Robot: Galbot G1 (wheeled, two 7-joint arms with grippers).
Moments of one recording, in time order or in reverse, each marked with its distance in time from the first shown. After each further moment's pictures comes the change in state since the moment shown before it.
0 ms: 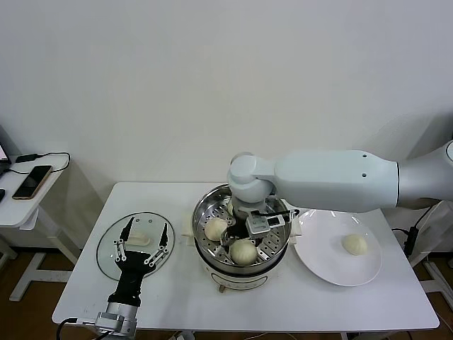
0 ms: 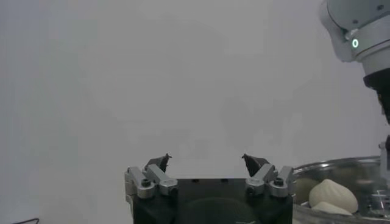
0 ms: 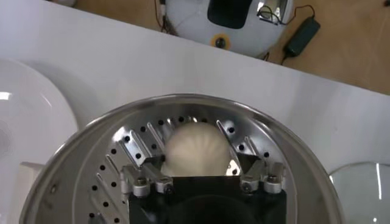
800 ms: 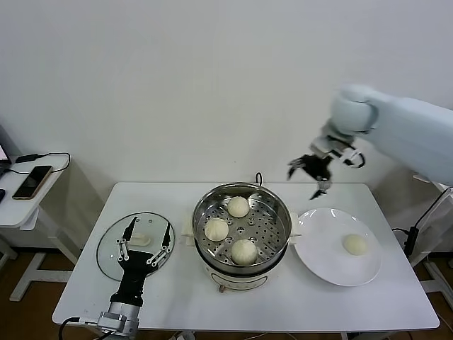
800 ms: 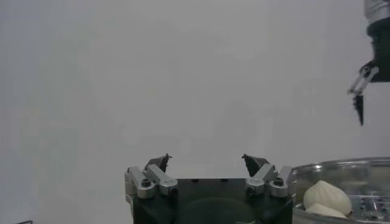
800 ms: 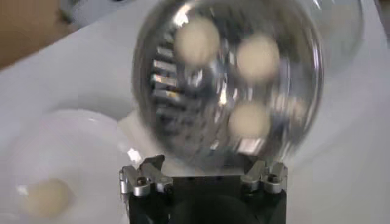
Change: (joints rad) left arm -0.004 0.000 0.012 -0.005 0.005 0.008 0.002; right arm 0.055 -0.372 0.079 -0.360 0.384 -0.435 -0.141
